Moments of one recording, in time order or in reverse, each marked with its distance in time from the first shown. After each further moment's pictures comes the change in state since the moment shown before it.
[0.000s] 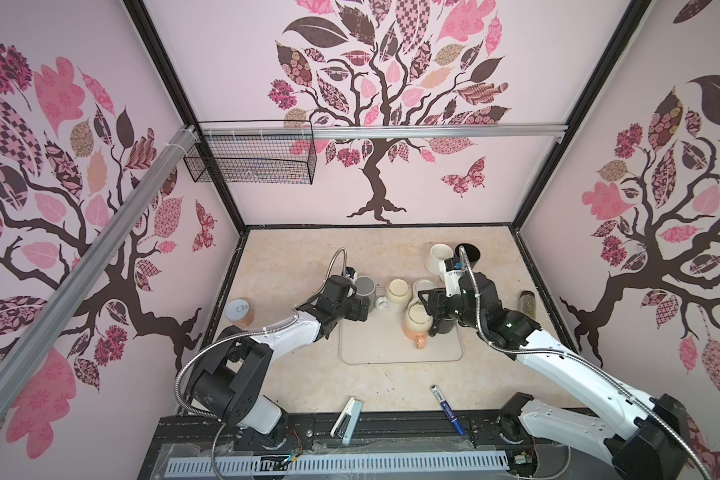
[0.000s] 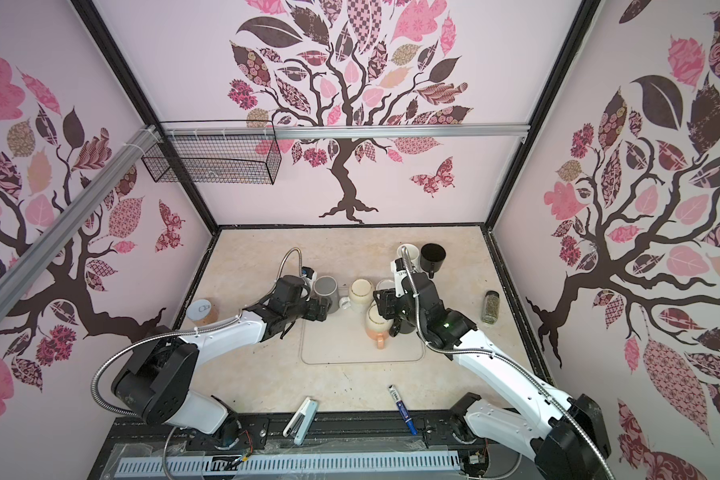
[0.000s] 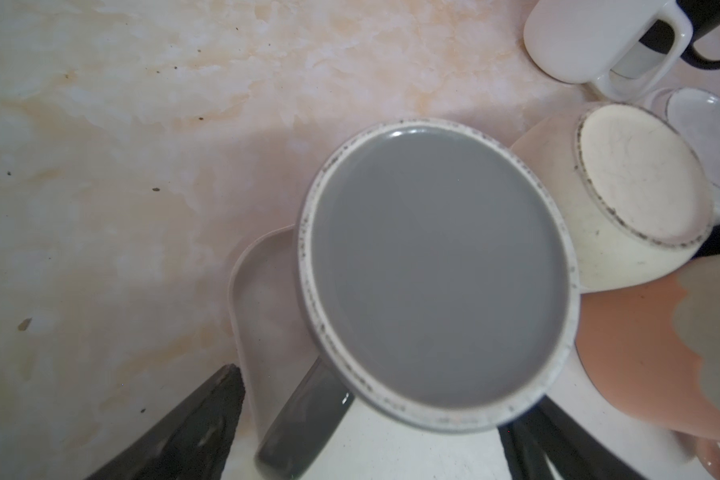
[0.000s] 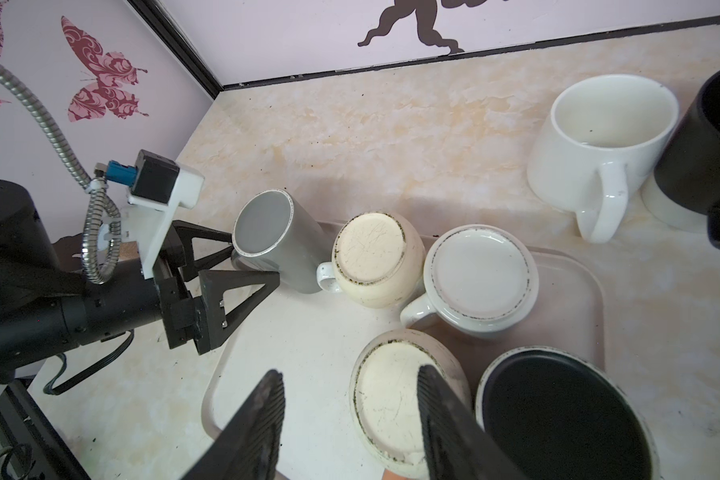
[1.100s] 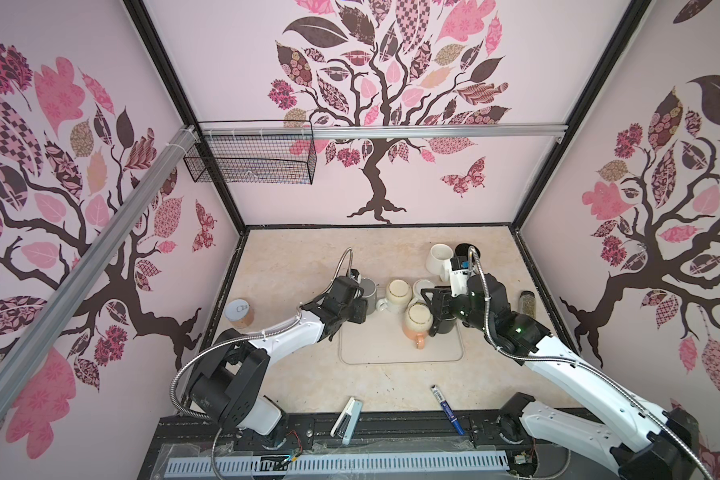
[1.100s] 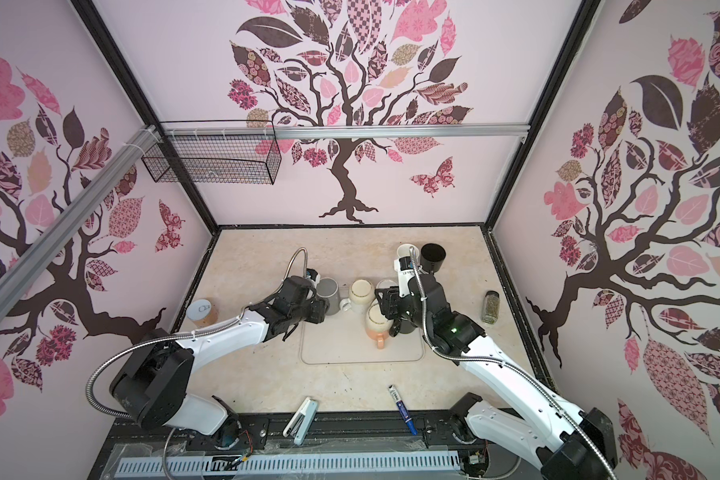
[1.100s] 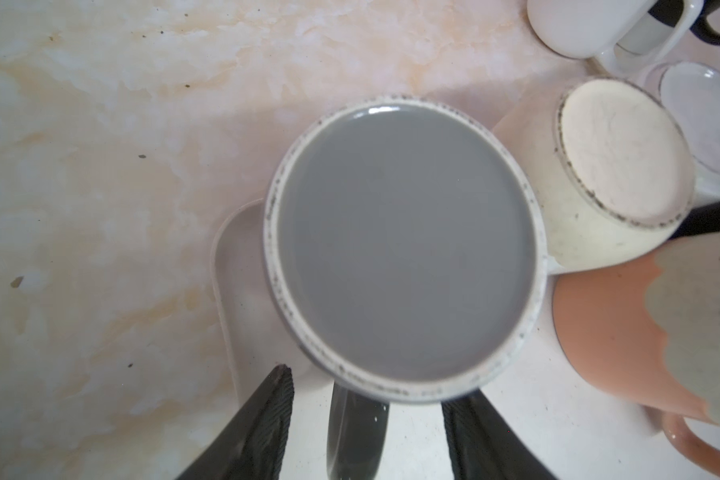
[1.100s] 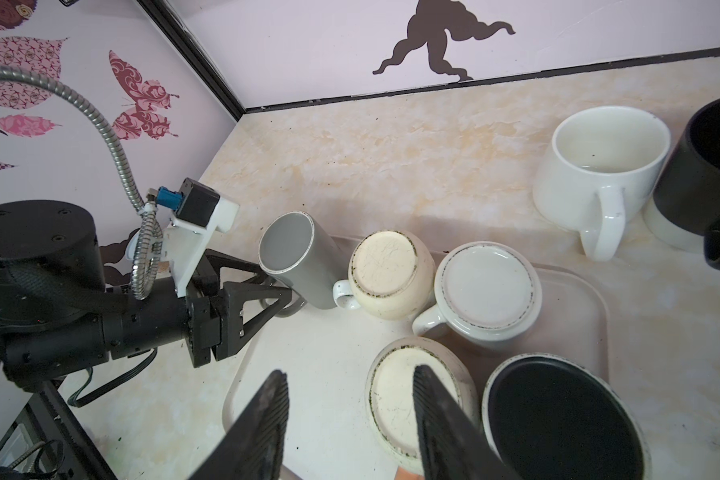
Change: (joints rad) left arm -0.061 -0.011 0.071 -0.156 -0.070 -0.058; right arm 0.000 -0.064 0.000 0.000 -0.014 0.003
